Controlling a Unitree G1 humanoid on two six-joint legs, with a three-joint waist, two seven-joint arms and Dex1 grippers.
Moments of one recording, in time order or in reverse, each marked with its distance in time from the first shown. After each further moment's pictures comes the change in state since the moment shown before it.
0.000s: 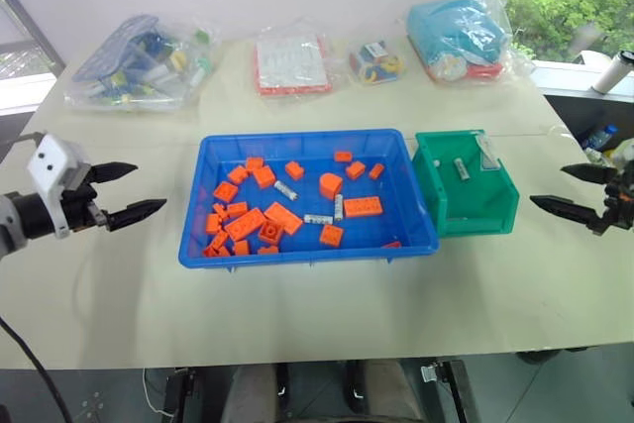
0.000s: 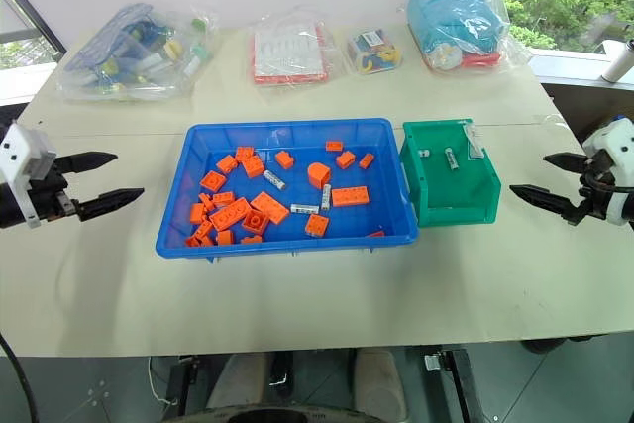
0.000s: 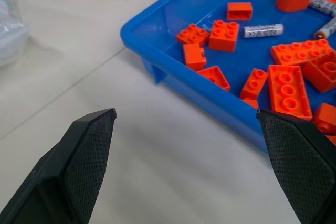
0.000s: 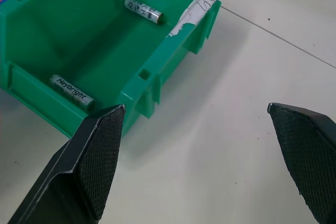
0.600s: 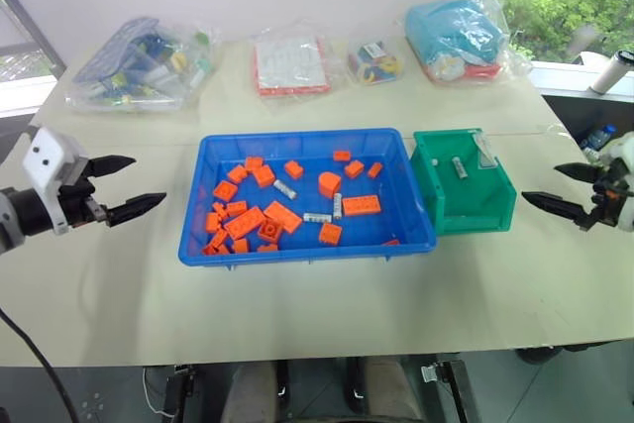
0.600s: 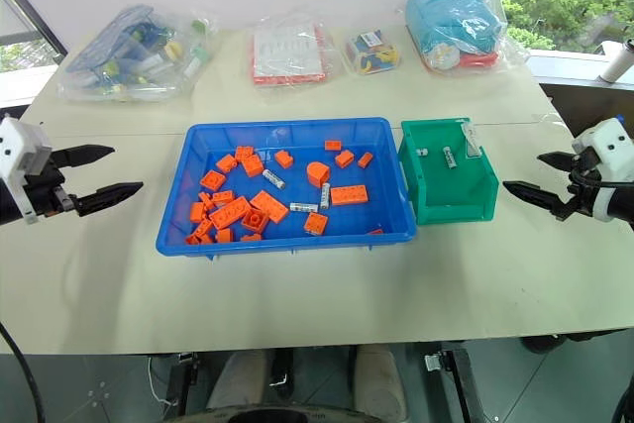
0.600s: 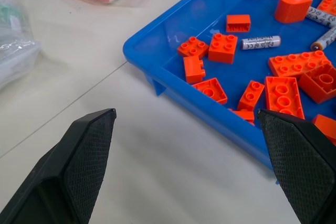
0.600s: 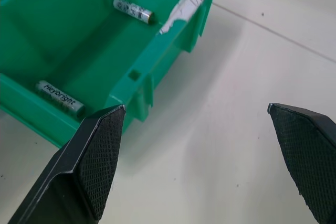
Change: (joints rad) left arm -0.004 -0.005 0.021 -0.038 -0.001 0.018 0.036; right arm -0.016 0.025 0.028 0.012 -0.012 0.027 -0.060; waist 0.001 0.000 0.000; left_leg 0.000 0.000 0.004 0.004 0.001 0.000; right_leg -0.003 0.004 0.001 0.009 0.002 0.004
